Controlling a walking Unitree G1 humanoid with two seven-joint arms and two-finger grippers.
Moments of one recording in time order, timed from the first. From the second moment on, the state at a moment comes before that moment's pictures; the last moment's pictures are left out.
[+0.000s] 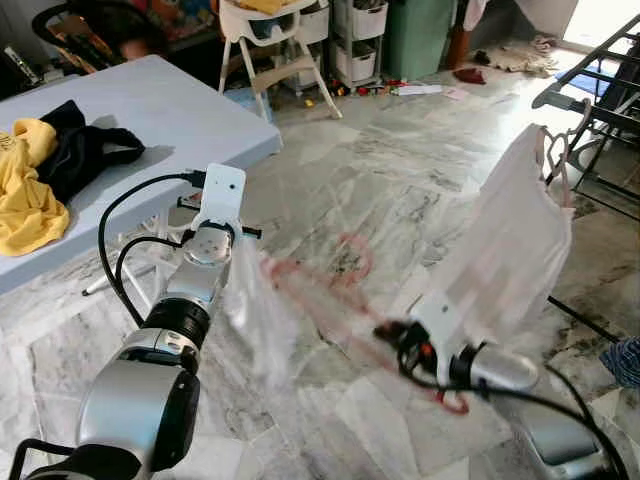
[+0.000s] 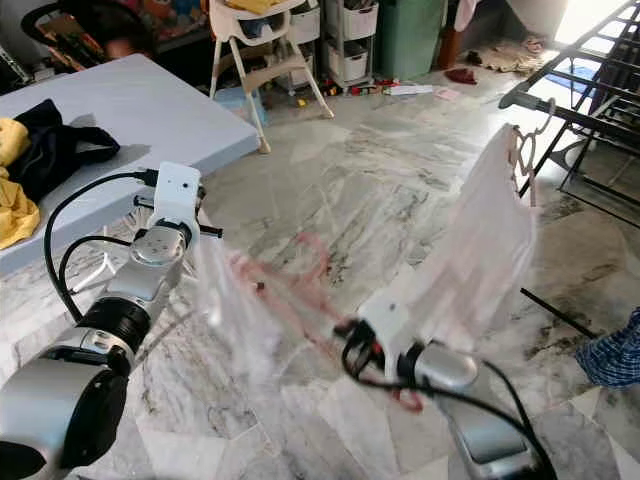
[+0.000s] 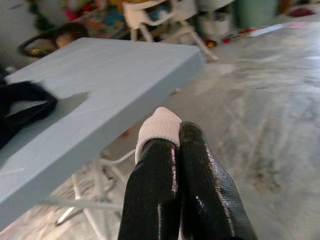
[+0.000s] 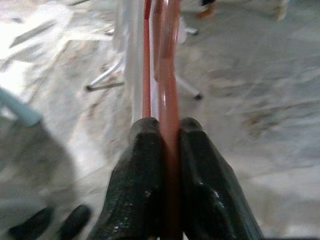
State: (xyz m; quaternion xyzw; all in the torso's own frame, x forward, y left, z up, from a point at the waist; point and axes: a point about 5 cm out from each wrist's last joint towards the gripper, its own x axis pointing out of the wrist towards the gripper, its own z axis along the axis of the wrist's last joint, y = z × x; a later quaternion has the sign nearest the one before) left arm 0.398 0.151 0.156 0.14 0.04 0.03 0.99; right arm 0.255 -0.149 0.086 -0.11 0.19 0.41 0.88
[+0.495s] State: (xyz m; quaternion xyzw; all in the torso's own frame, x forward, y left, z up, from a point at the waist) left arm 0.392 0.137 0.138 0.11 0.07 0.07 0.99; right arm 0.248 -0.141 0.095 -0.07 0.18 0.45 0.87
